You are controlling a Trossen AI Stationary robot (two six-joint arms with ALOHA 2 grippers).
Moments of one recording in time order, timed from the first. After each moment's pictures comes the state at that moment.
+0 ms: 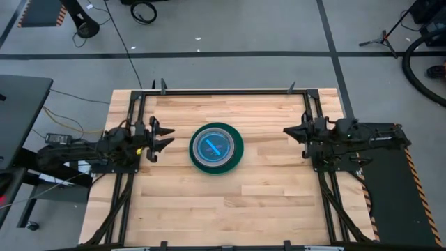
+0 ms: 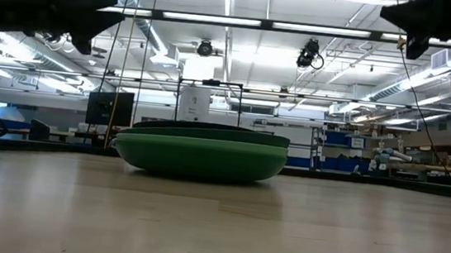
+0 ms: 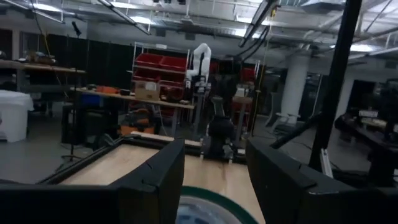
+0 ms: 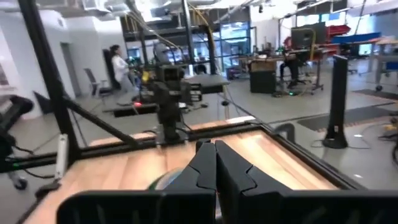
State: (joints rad) left arm 0.16 0.25 0.01 0.49 0.01 -0.17; right arm 0.08 0.20 0.31 -0.01 0.24 0.08
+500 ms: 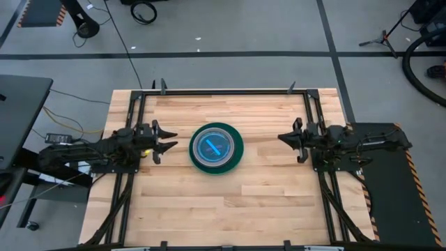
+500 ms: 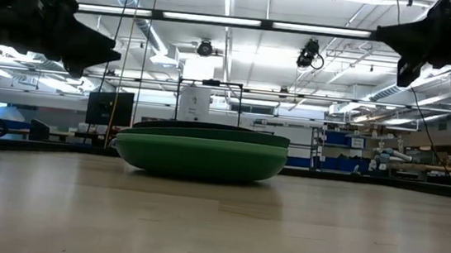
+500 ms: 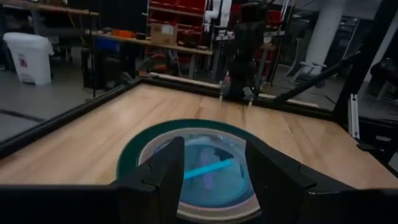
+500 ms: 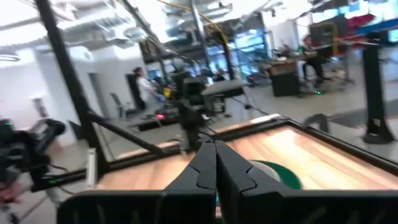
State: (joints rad) left arm 0.17 0.21 0.01 0.20 -0.02 -0.16; right arm 0.05 0.20 0.07 0.29 0.15 0.21
